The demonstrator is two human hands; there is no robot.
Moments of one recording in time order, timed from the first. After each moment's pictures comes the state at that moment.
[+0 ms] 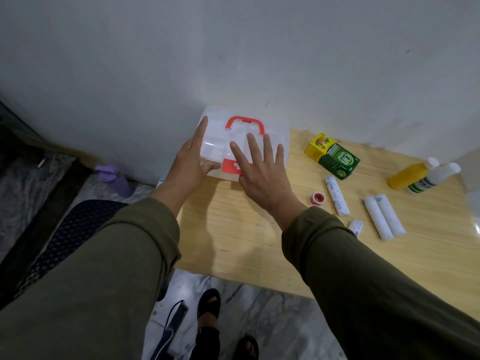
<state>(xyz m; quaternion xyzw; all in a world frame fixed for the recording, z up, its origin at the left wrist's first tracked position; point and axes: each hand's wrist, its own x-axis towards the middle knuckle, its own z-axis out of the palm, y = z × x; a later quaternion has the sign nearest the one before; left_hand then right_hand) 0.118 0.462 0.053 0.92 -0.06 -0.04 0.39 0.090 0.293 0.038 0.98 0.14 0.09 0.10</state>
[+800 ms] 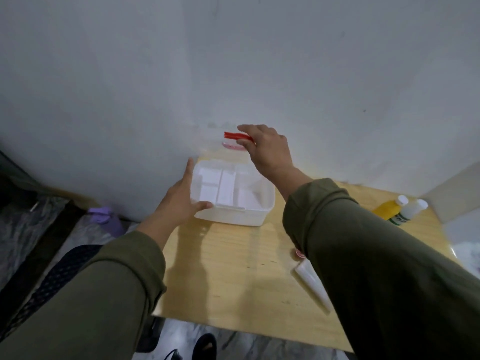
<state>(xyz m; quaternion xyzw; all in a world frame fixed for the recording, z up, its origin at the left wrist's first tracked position) 0.145 0.468 0.084 0.92 -0.02 -0.16 0.36 0.180 0.267 0.156 0.98 0.05 0.10 -0.19</state>
